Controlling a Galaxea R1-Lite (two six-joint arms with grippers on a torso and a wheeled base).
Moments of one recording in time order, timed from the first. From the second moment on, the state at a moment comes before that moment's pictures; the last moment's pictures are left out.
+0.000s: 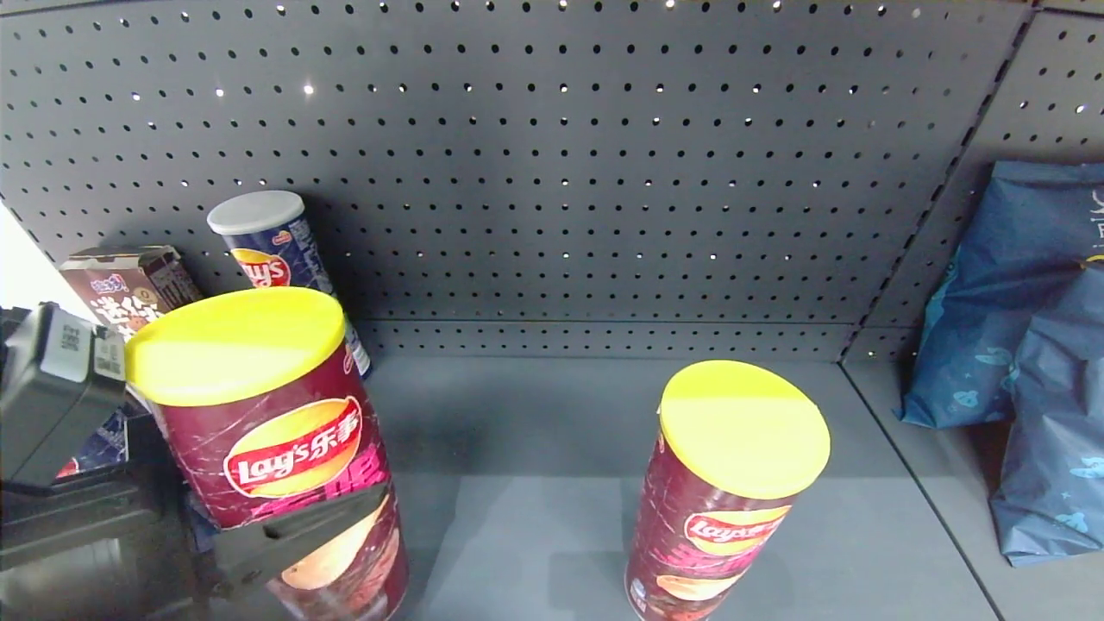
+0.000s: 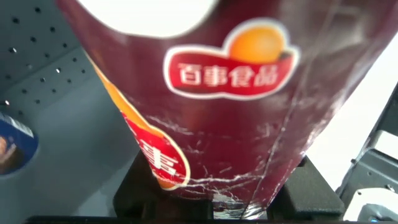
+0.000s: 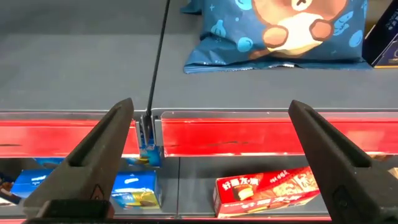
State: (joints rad) left arm -0.51 1.07 -0.55 -0.30 -0.31 0.17; right arm 0.00 0.01 0.00 0.00 -0.04 -0.01
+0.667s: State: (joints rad) left arm -0.51 1.24 -0.76 -0.37 -0.33 0.16; right arm 0.00 0.01 0.00 0.00 -0.04 -0.01
